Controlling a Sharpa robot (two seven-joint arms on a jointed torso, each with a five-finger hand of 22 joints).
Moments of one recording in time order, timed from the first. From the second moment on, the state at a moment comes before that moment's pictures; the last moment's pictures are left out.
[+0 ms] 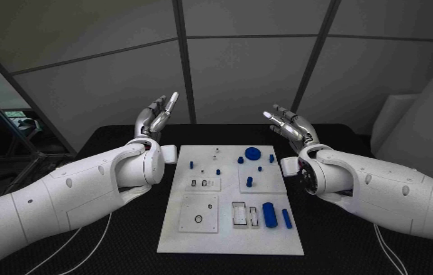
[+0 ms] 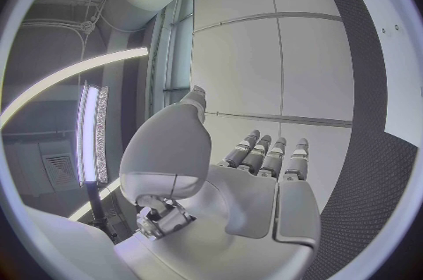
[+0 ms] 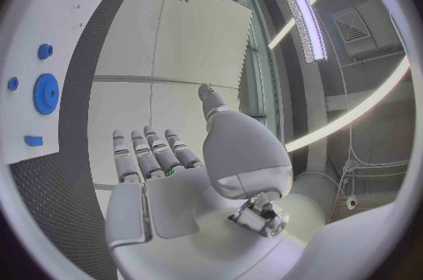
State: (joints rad) left arm 1.05 -0.75 0.10 1.41 0.07 -0.67 0.55; left_hand 1.12 -0.07 0.06 0.28 0.05 0.23 0.14 0.02 0.03 0.14 0.13 0.02 0.02 0.11 0.16 0.02 0.02 0.19 0.04 0.28 0.01 0.01; right arm 1.07 -0.76 0.02 1.41 -0.13 -0.54 0.43; right_hand 1.10 0.13 -0.05 -0.07 0.31 0.25 0.14 0.03 0.03 0.35 0.23 0.03 0.04 0.26 0.22 0.03 0.03 0.05 0.24 0.28 0.06 0.04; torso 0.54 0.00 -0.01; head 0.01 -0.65
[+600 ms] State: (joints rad) left arm 1.05 -0.78 0.10 1.41 0.08 -0.60 0.55; left_hand 1.33 -0.04 0.08 0.22 0.06 0.69 0.18 0.11 0.07 0.77 0.23 0.16 0.07 0.77 0.20 0.21 0.10 0.15 0.59 0.29 0.28 0.15; right arm 1.09 -0.75 0.02 1.31 -0.58 -0.42 0.35; right_hand 1.32 0.12 0.05 -0.26 0.30 0.76 0.19 0.12 0.07 0.87 0.20 0.11 0.06 0.83 0.18 0.14 0.07 0.15 0.59 0.28 0.24 0.11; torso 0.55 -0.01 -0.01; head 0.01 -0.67
